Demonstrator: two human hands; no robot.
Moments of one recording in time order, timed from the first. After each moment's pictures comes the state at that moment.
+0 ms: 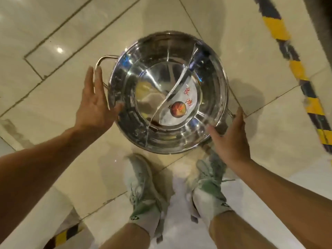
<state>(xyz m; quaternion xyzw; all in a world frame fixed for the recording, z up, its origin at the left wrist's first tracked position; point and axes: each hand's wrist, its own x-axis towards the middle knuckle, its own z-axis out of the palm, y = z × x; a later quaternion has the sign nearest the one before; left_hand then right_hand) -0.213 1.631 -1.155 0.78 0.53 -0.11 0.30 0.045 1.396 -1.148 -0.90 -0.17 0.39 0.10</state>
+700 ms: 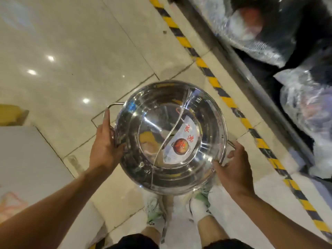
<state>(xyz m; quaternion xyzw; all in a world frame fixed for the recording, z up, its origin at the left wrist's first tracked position) -0.193 1.656 -0.923 0.70 0.59 0.01 0.39 0.072 1.426 -0.930 -0.91 -0.16 0.34 0.18</state>
